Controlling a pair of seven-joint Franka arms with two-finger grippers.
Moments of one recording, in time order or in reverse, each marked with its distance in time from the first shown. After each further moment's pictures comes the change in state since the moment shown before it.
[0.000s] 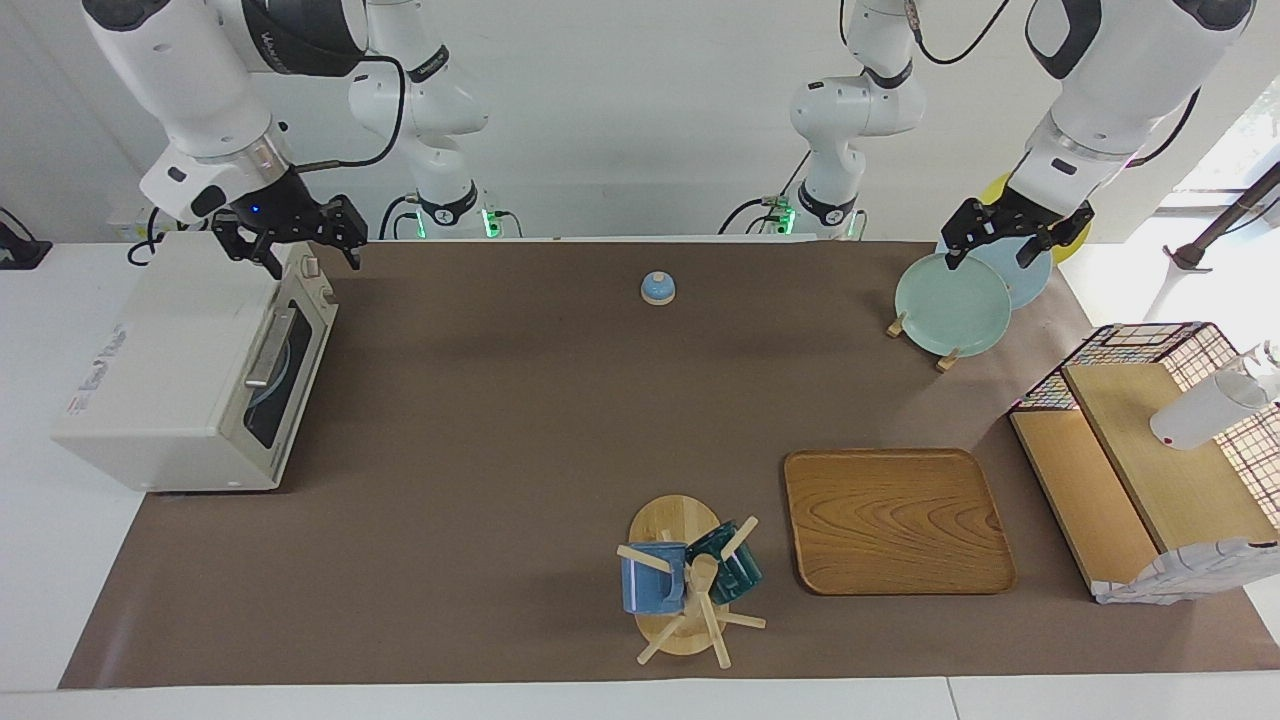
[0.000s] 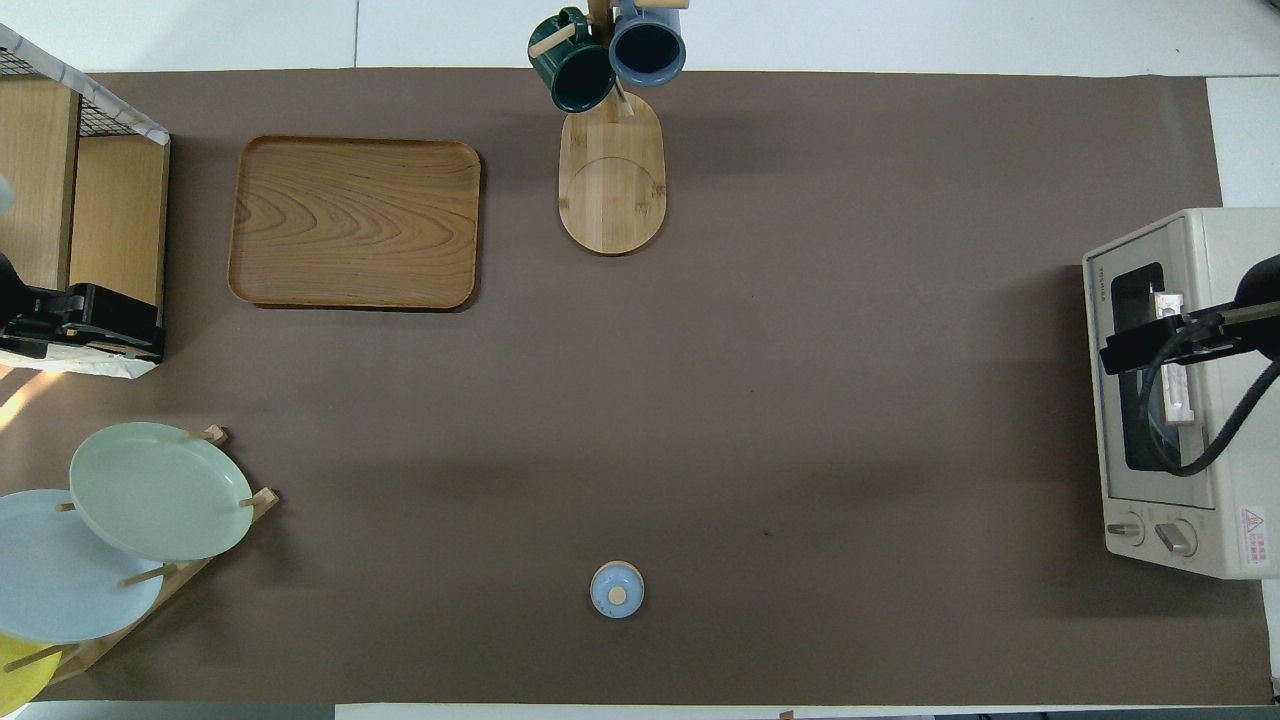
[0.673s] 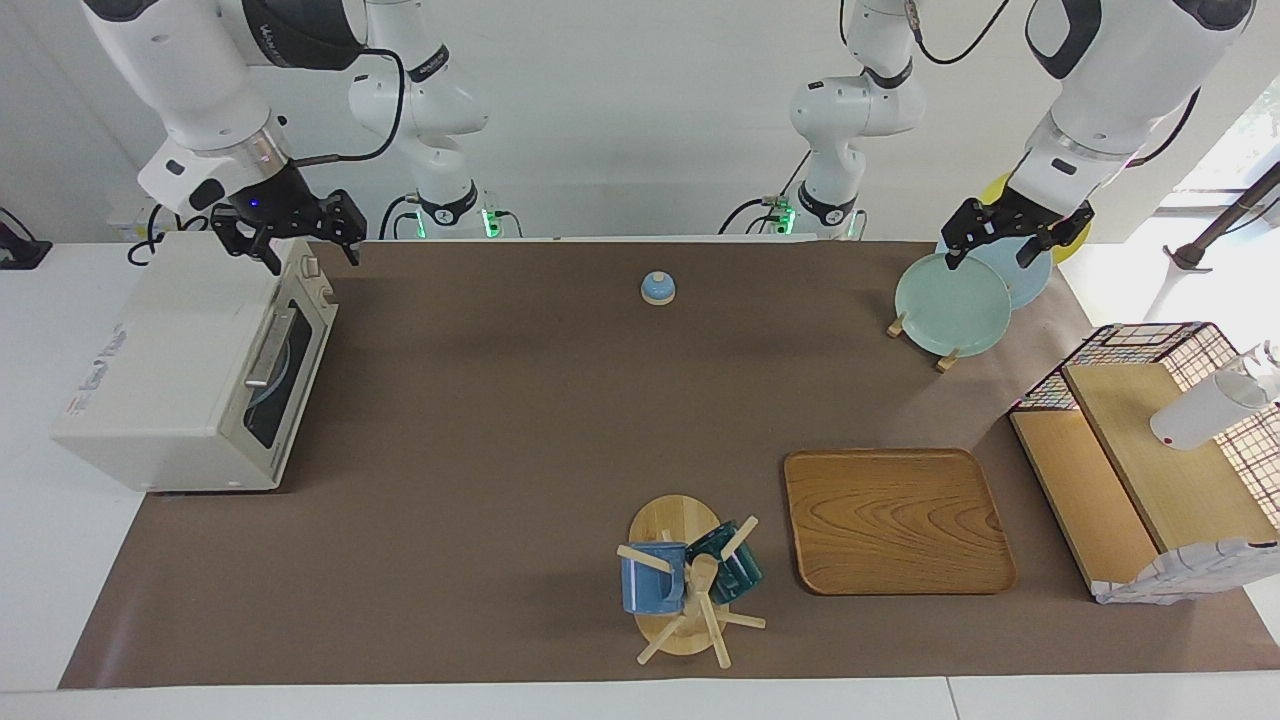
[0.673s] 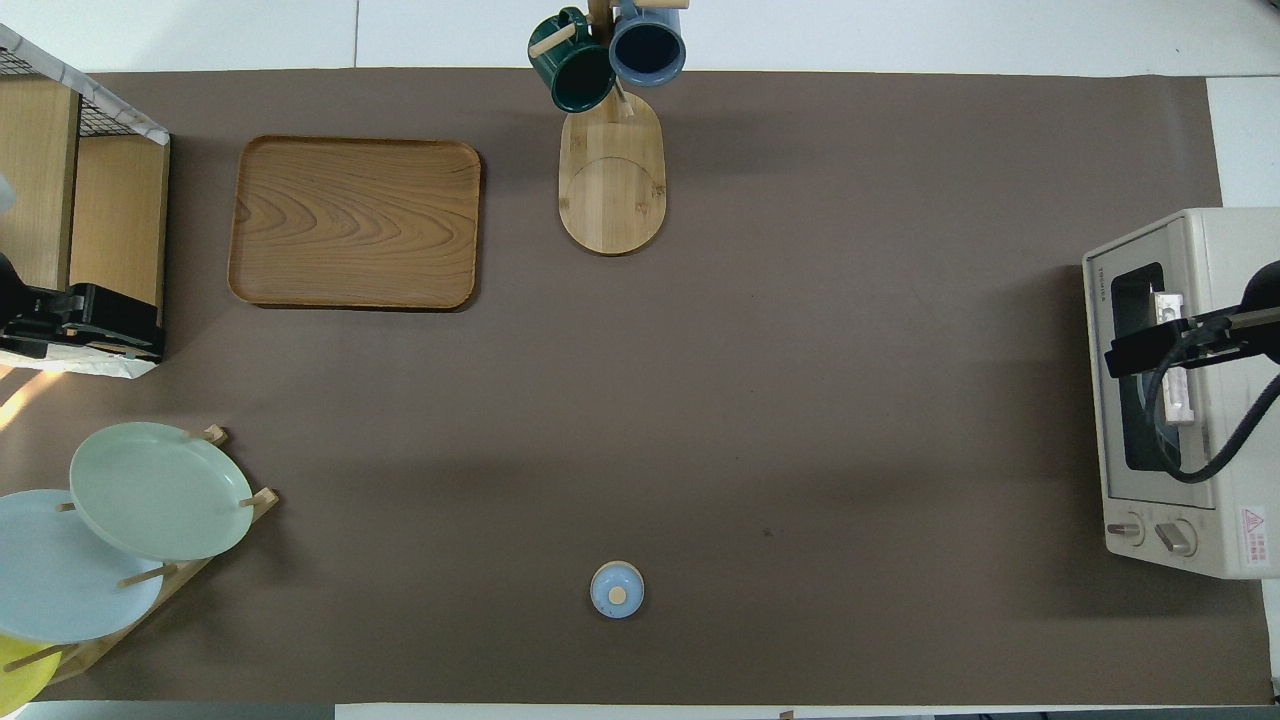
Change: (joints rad) left arm 0.000 0.000 0.000 0.000 0.000 0.000 0.000; right arm 0.000 -0.009 0.000 0.001 0.000 -0.009 -0.001
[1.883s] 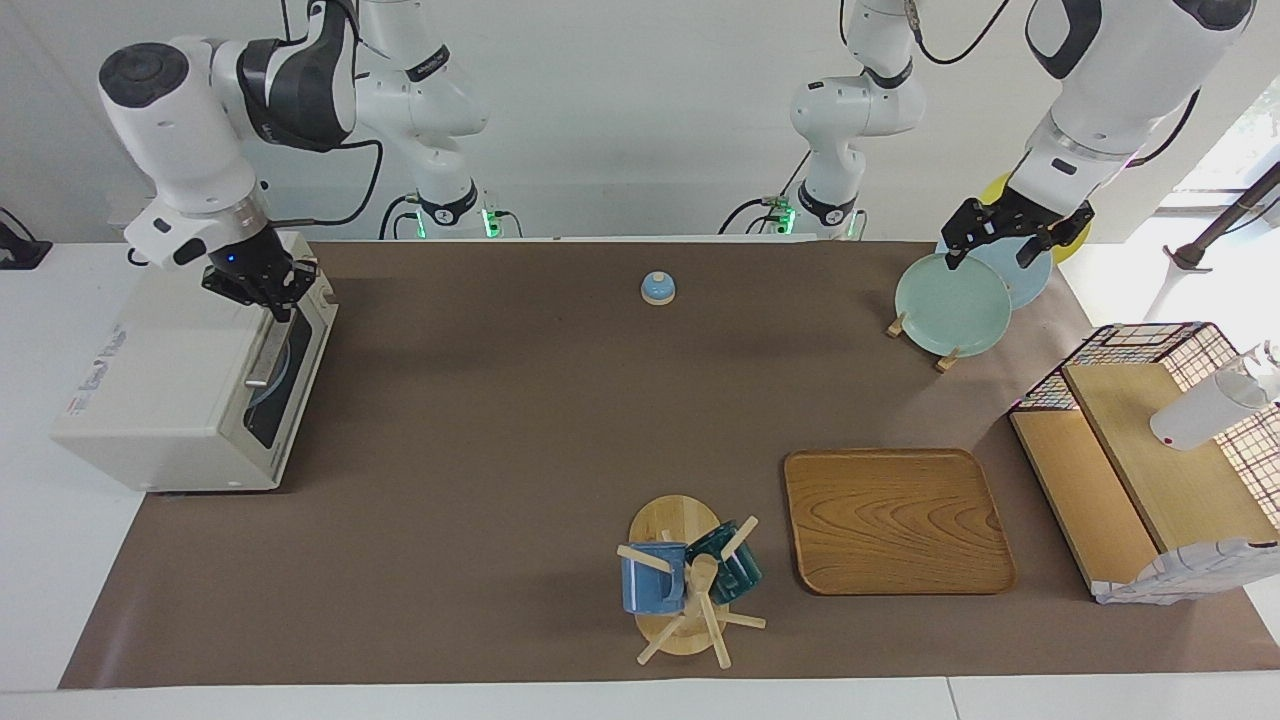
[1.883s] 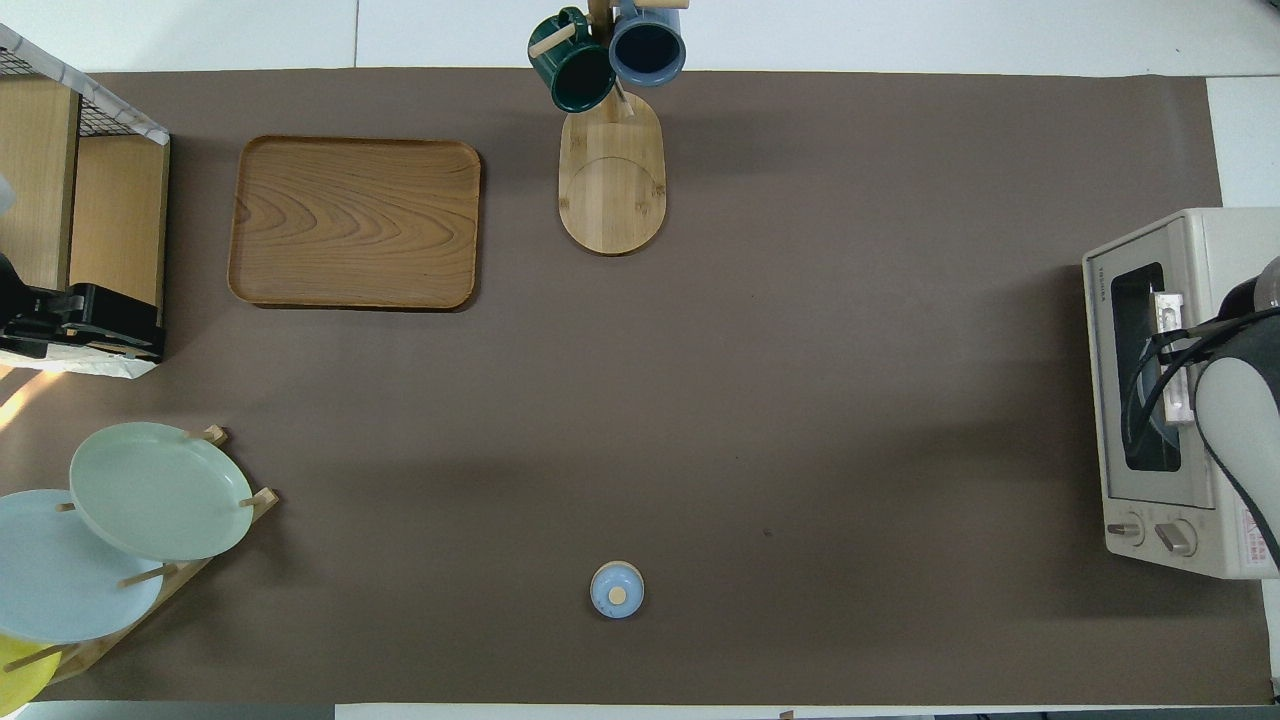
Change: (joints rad) left arm 0.000 0.000 0.000 0.000 0.000 0.000 0.000; right arm -0.085 0.058 -0.017 -0.229 -0.218 0.303 -0.040
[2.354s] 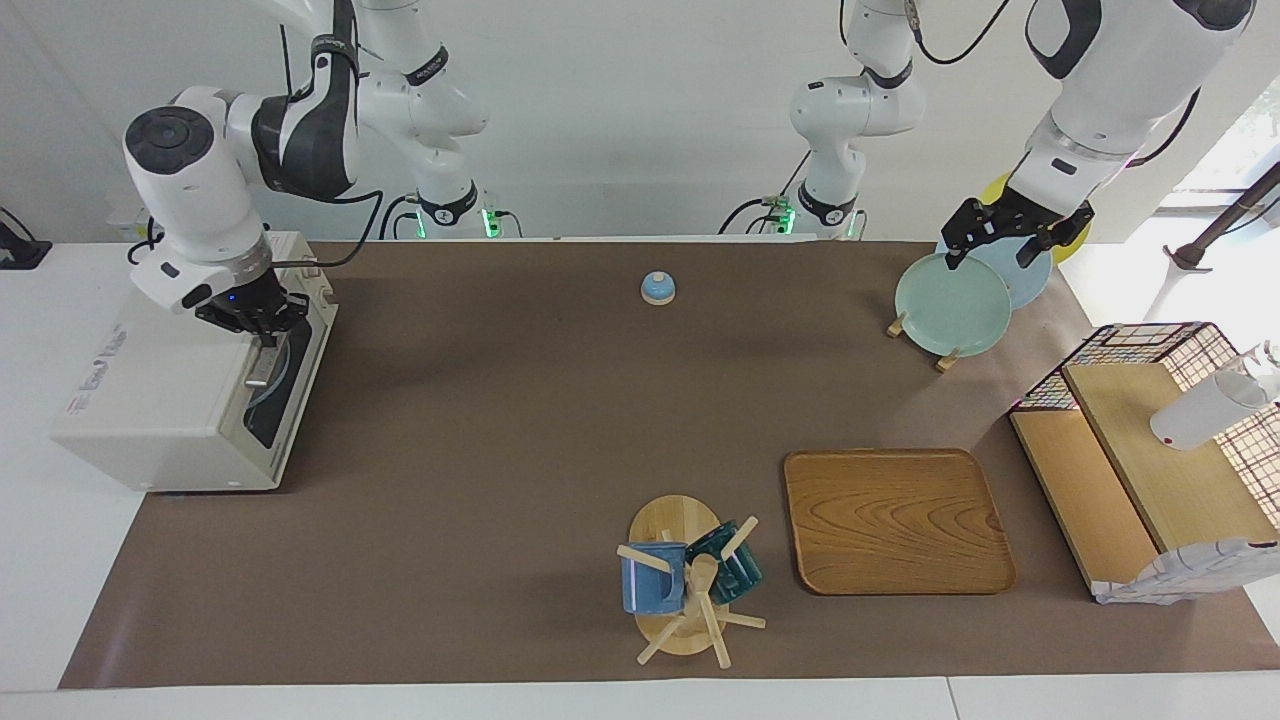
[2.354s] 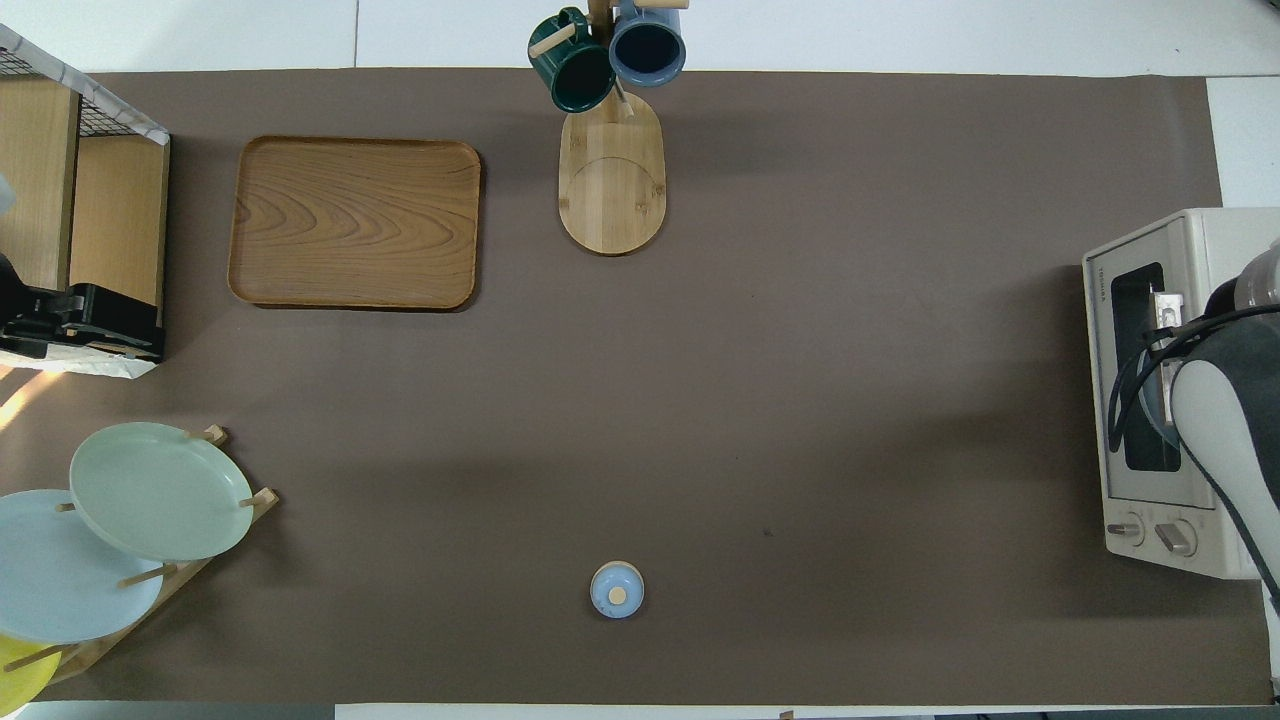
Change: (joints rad) left arm 0.000 0.000 0.000 0.000 0.000 0.000 0.000; right arm 0.000 0.007 0.000 -0.034 -0.015 0.062 0.000
